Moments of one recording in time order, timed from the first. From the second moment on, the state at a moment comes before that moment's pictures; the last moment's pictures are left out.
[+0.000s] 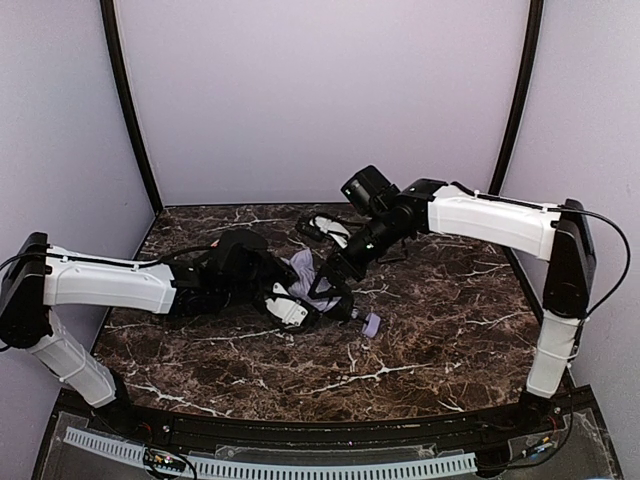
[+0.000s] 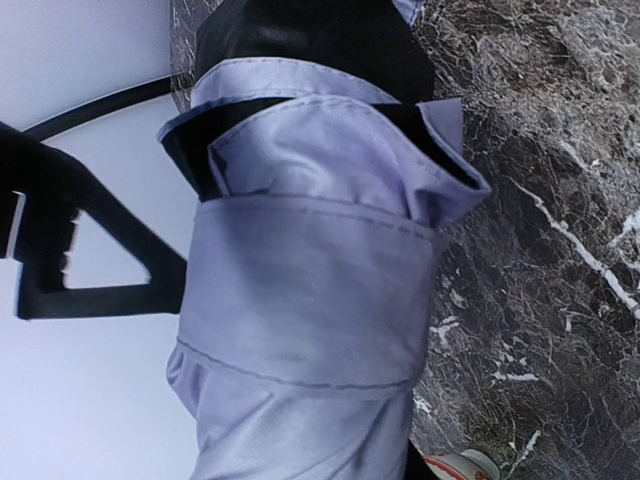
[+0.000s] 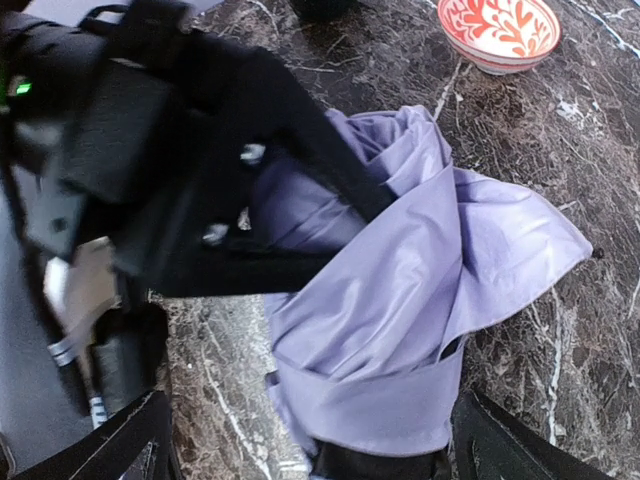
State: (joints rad) left arm -0.94 1.51 0.91 0.03 -0.23 1.62; right arm 0.84 1.85 1.63 -0.77 -0.55 -0.23
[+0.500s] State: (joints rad) left arm -0.95 1.51 0.91 0.06 -0.25 1.64; right arm 0.88 1.98 1.63 -0.63 -0.45 -0.20
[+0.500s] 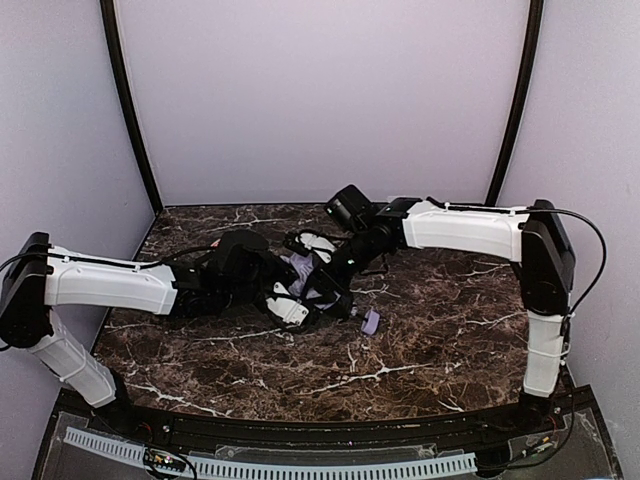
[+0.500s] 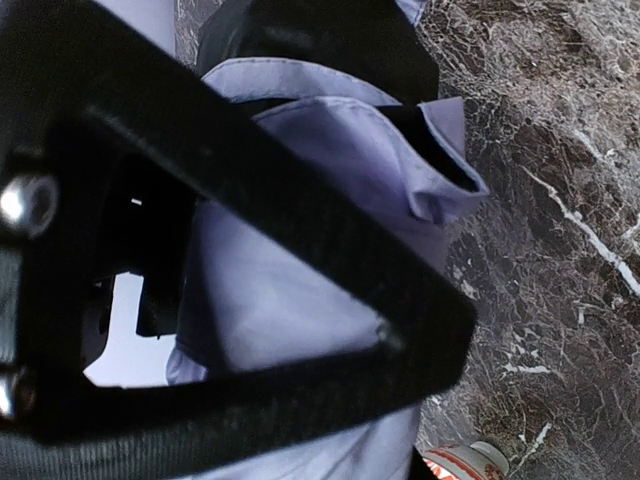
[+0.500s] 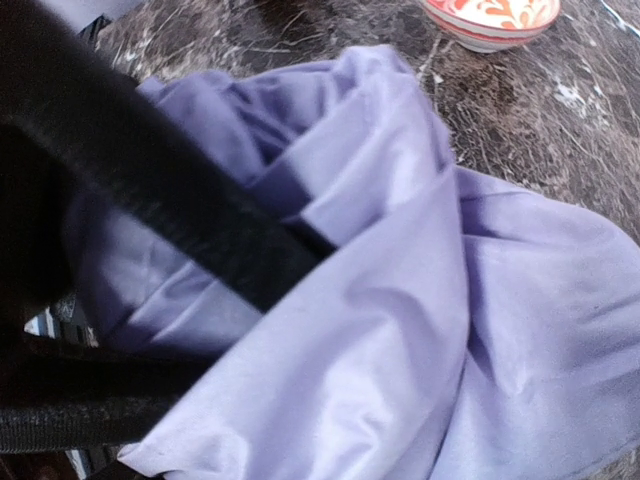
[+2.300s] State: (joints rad) left arm -0.74 1.53 1.05 0.12 -0.35 0.81; right arm 0.81 1.64 0.12 1.54 0.19 0.11
